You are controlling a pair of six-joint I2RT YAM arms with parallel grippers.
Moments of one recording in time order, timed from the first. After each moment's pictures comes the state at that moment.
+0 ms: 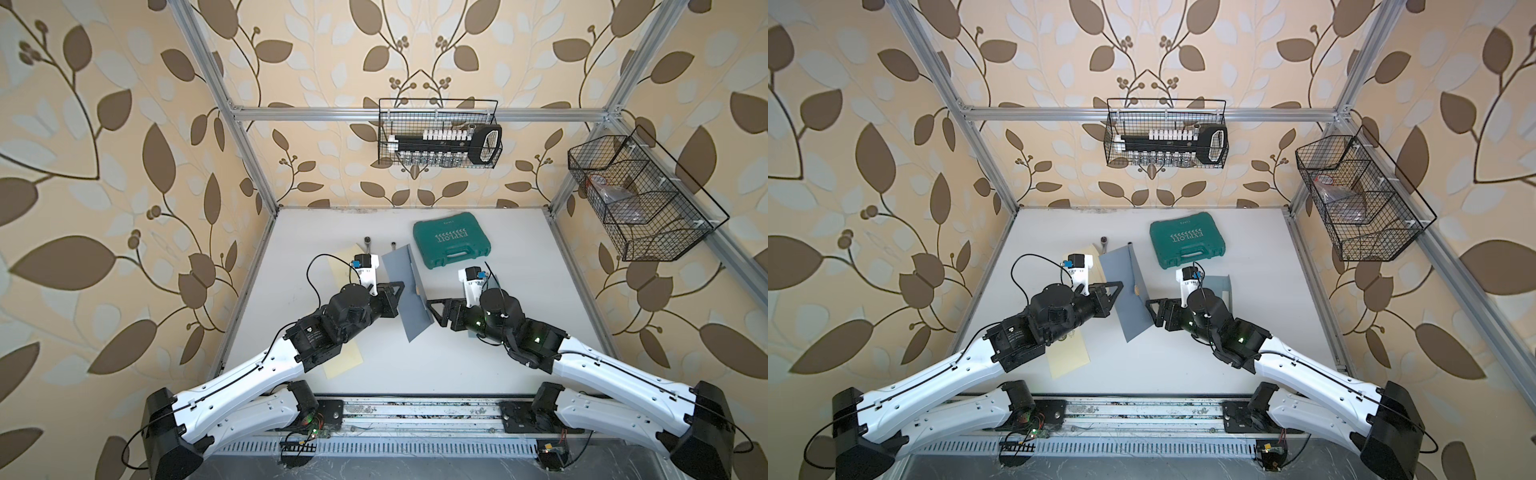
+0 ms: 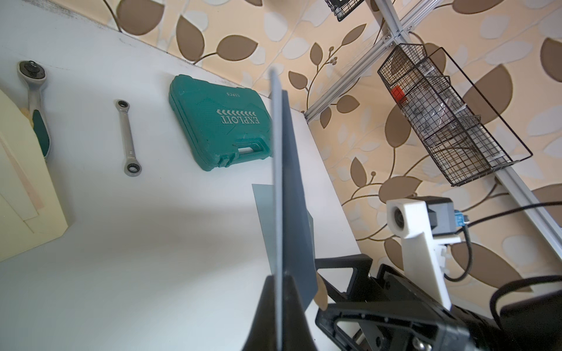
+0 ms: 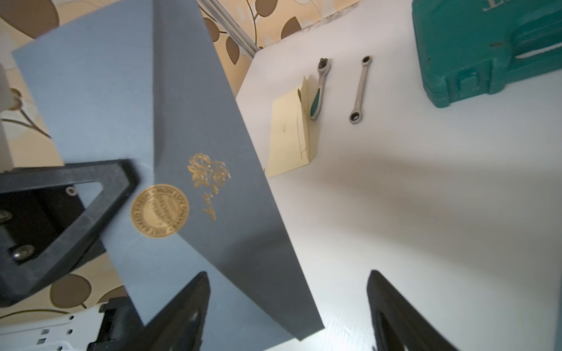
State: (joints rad) left arm -0.87 0.90 0.74 -0.14 -0.16 -0.82; right arm 0.85 0.97 0.65 -0.11 0.05 0.78
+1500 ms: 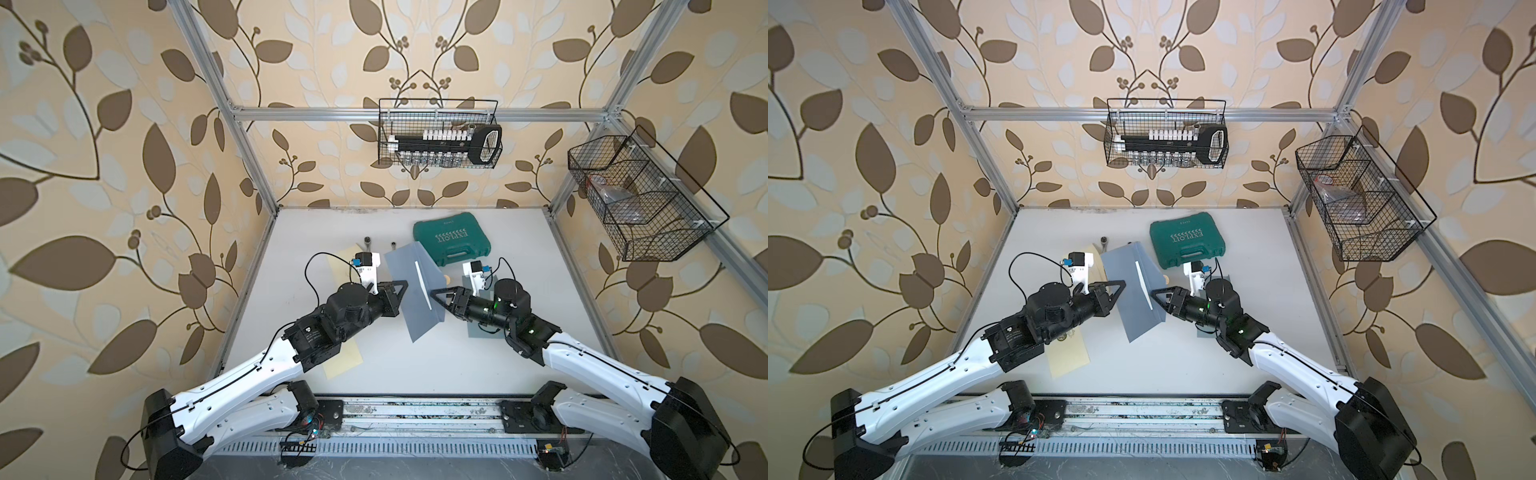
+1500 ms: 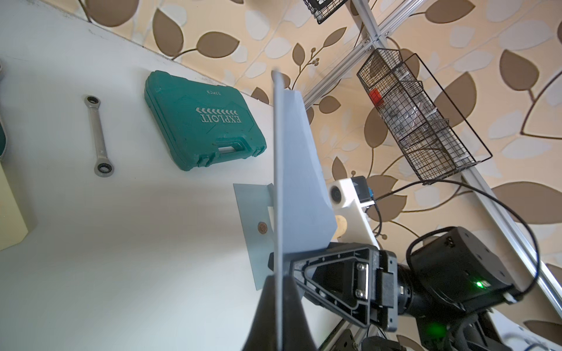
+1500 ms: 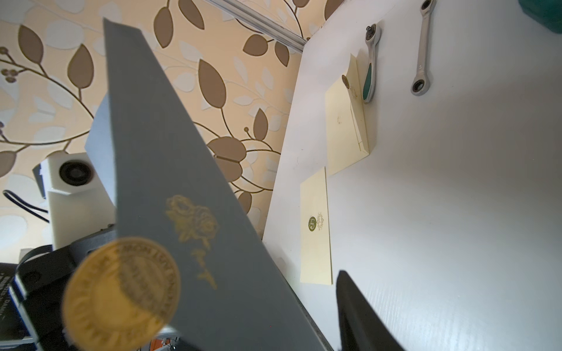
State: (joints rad) left arm -0.87 0.89 0.76 -0.11 -0.11 -0.84; right arm 0.60 1.05 0.51 0.27 -0.40 1.08
